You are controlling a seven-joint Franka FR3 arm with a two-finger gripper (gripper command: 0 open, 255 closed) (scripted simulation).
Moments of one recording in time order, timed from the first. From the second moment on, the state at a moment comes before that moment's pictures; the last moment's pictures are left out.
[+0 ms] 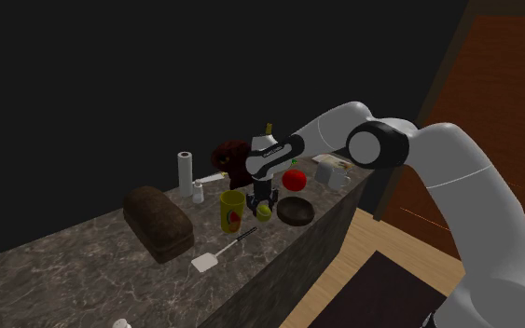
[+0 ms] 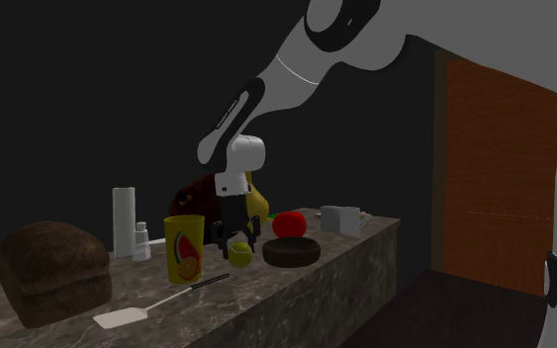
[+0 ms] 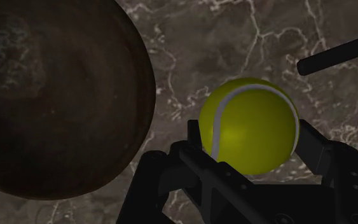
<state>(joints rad) -0.09 0.89 0.03 -1.43 -0.03 2.12 0.22</state>
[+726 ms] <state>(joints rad) -0.09 0.80 0.03 -1.45 -0.03 2.05 0.22</state>
